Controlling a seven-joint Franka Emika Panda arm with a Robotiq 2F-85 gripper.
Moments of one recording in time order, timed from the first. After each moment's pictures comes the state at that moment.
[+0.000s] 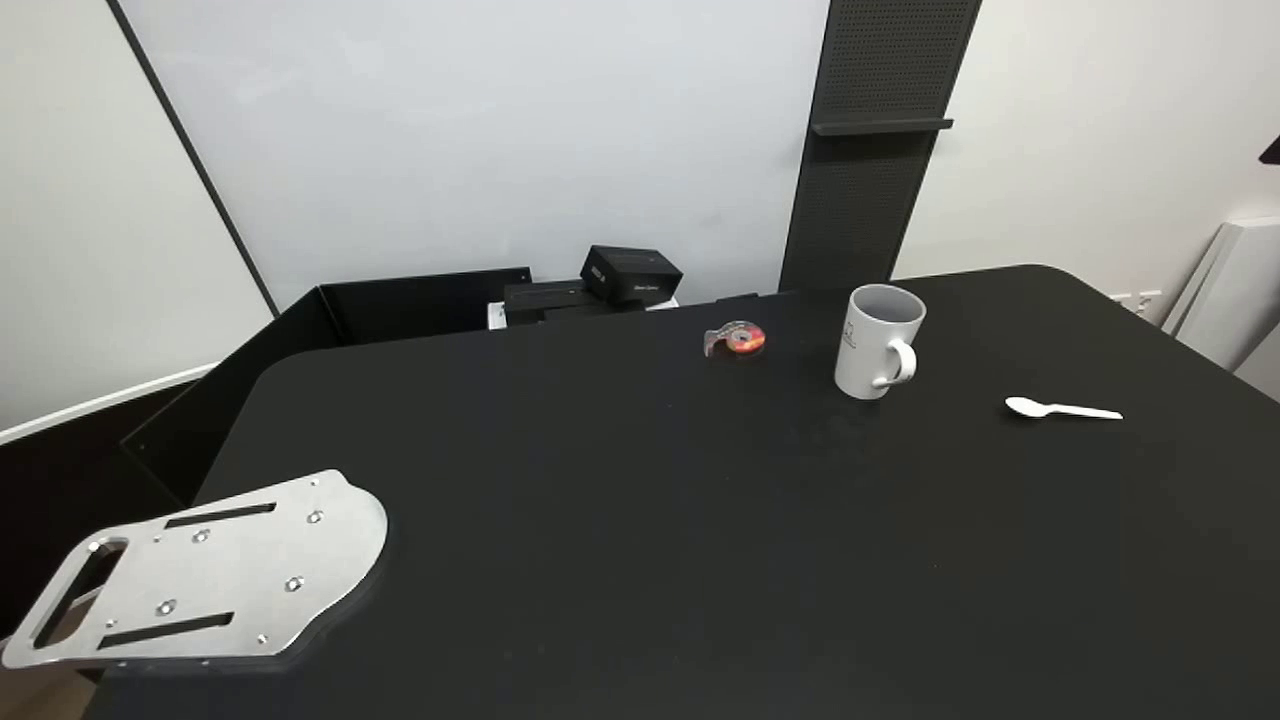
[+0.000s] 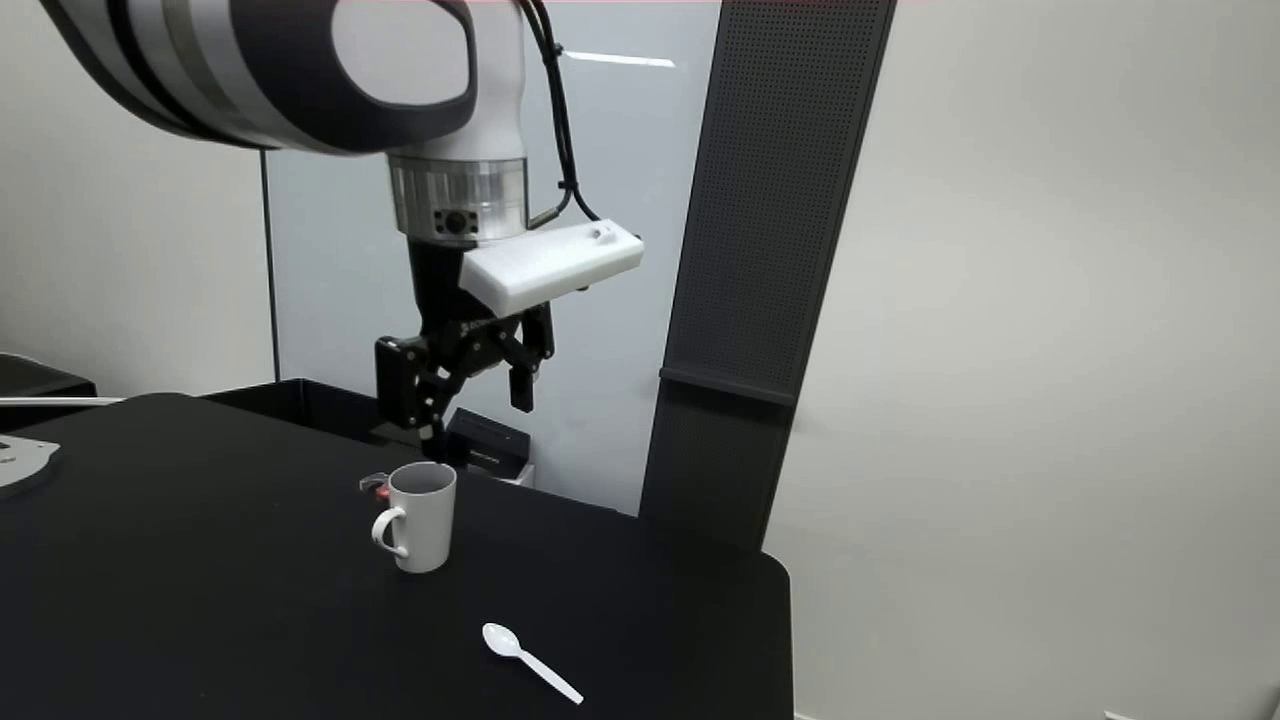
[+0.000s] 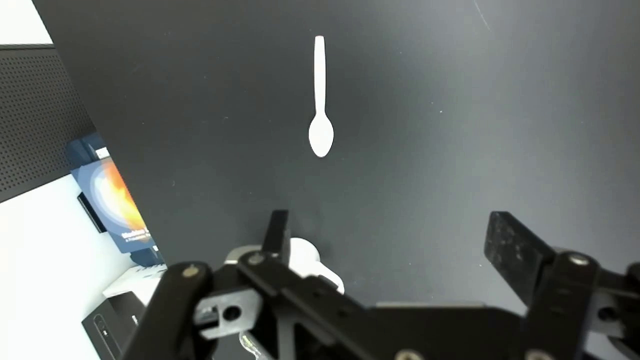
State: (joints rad) arm -0.04 -0.05 -0.21 -2.36 0.00 2.51 -1.48
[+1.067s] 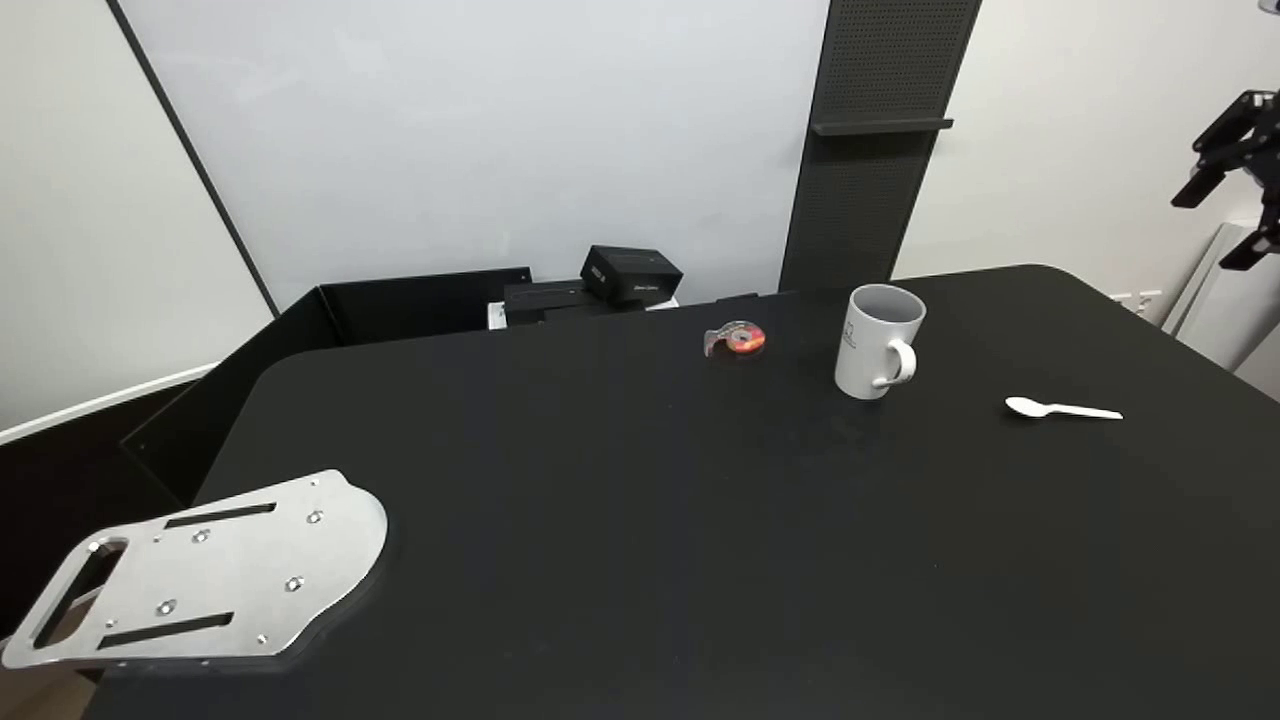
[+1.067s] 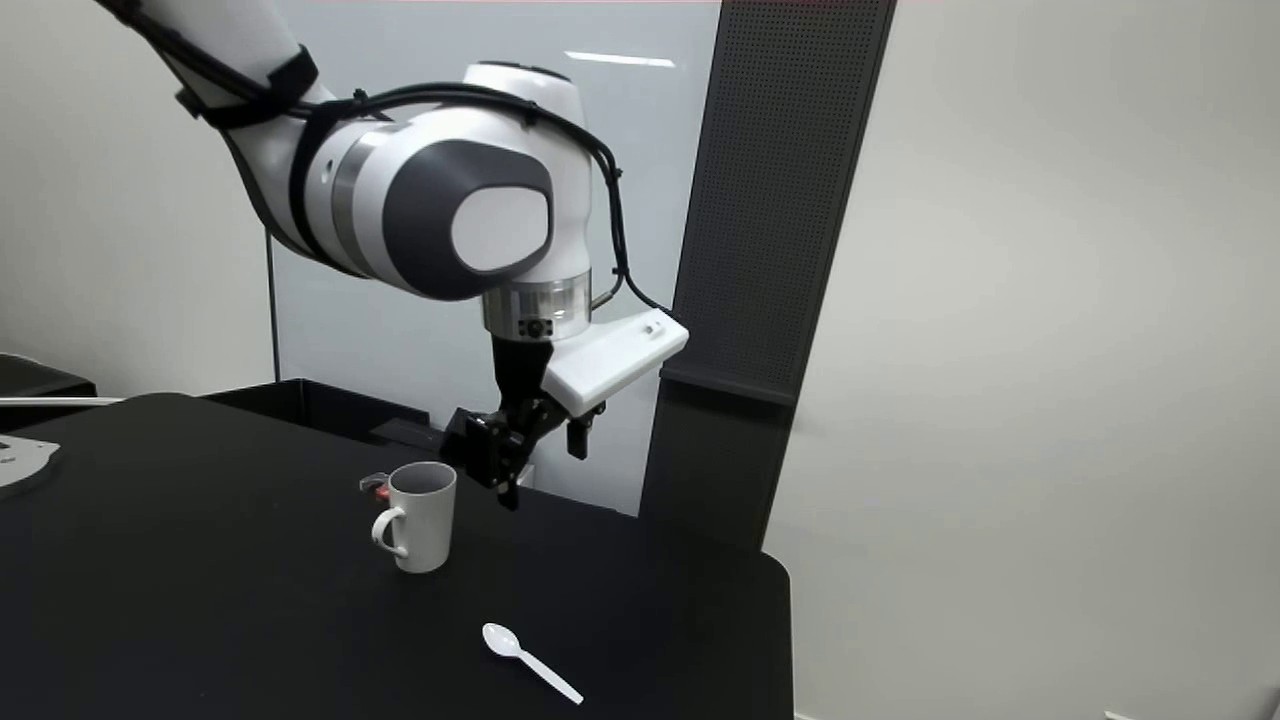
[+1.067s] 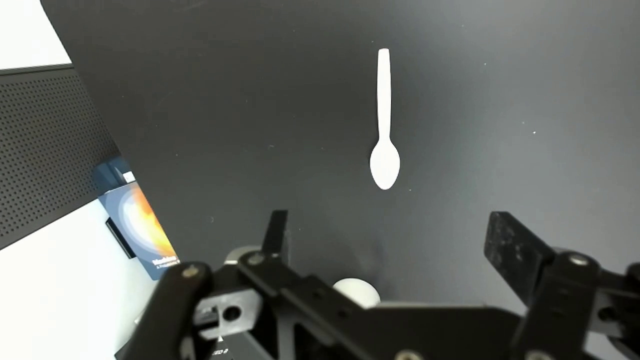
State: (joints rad) arm -0.17 0.25 -0.12 -2.19 0.10 2.67 -1.53
